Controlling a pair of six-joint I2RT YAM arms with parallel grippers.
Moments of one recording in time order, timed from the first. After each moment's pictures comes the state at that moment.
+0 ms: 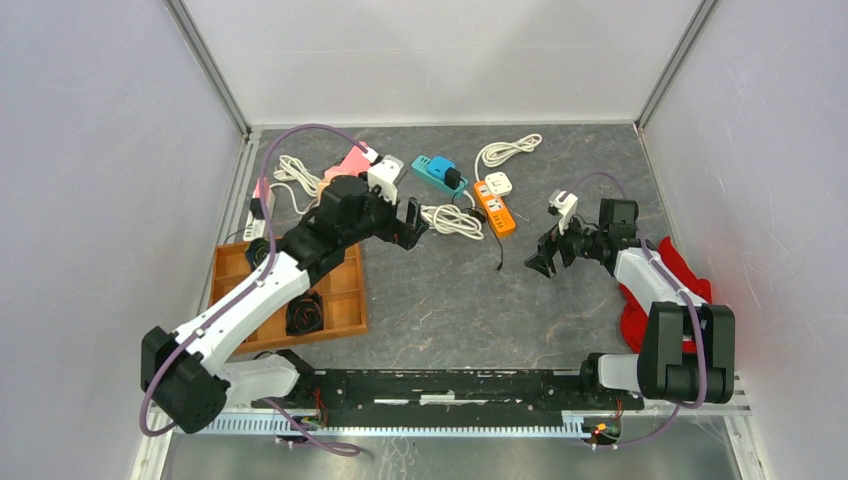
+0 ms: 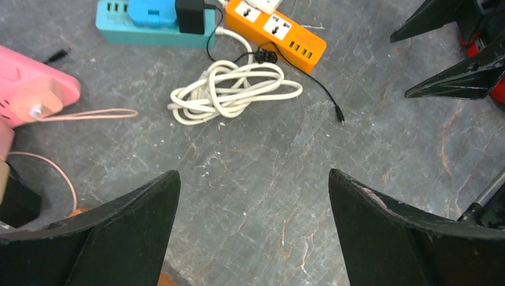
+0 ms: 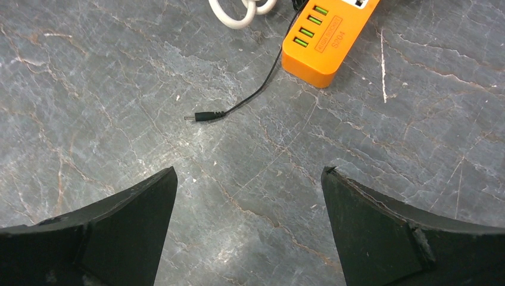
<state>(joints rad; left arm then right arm) -0.62 1.17 0.99 -0.23 0.11 -0.10 -0.08 1.32 0.68 -0.25 -0.85 -0.63</state>
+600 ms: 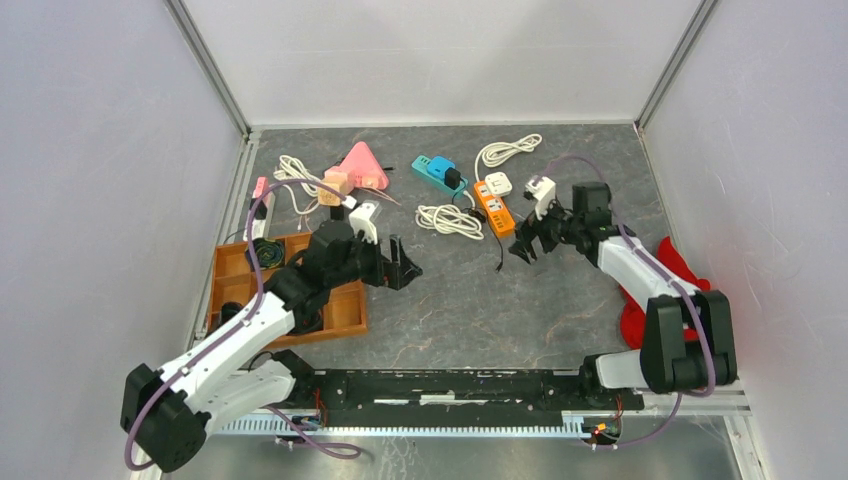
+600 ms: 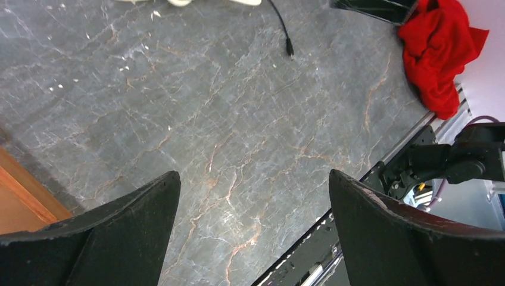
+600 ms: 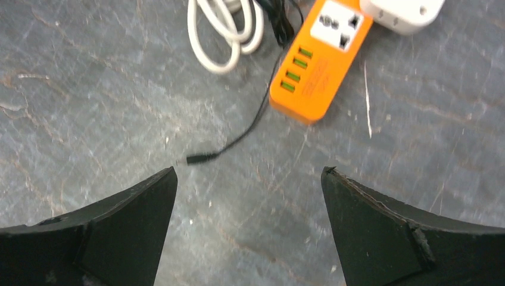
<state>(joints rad) -0.62 0.92 0.67 -0.26 0.22 -0.47 0.13 1.40 0.81 -0.18 -0.60 -0.44</state>
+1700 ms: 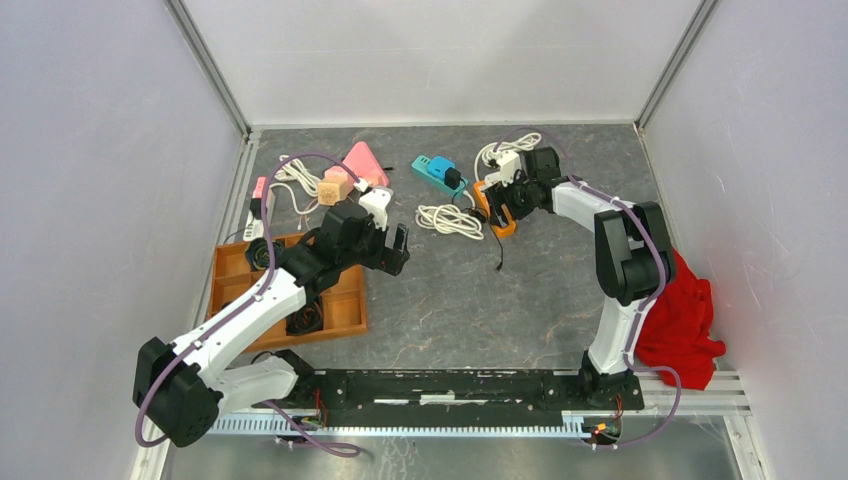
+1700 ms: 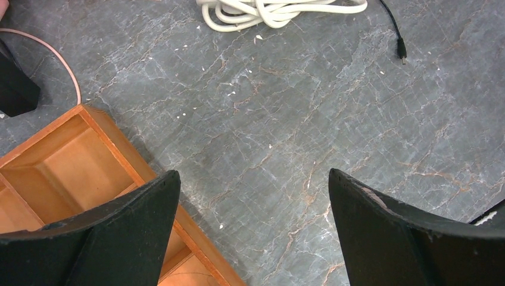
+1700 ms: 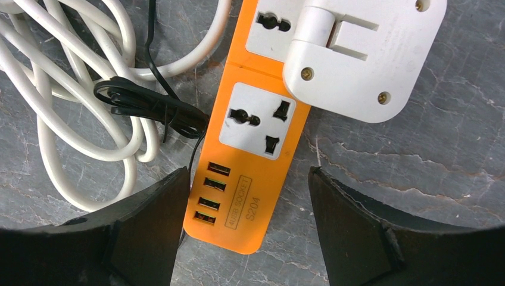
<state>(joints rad) -0.62 1.09 0.83 -0.37 -0.03 -0.16 0.23 1.92 1.26 -0.27 -0.34 -0.30</state>
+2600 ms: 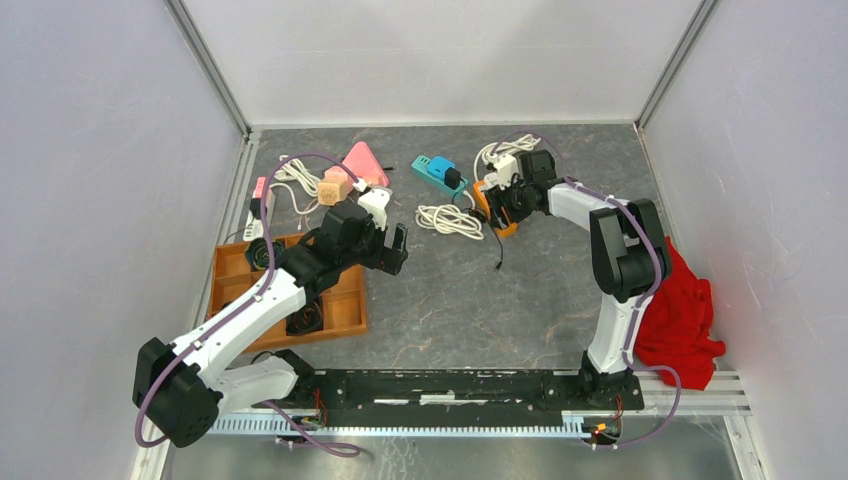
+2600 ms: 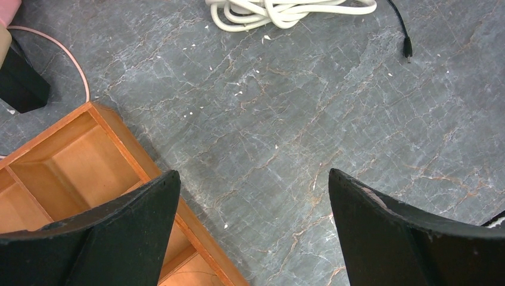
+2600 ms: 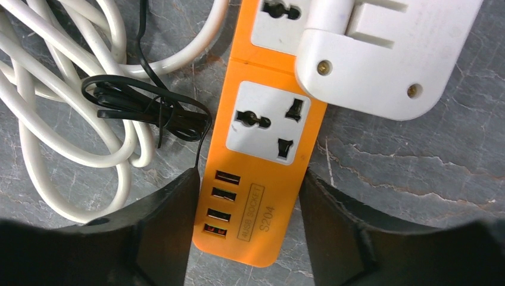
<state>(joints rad) -0.62 1.09 0.83 -0.37 -0.05 -0.16 0.25 1.95 1.26 -0.26 -0.33 -0.29</state>
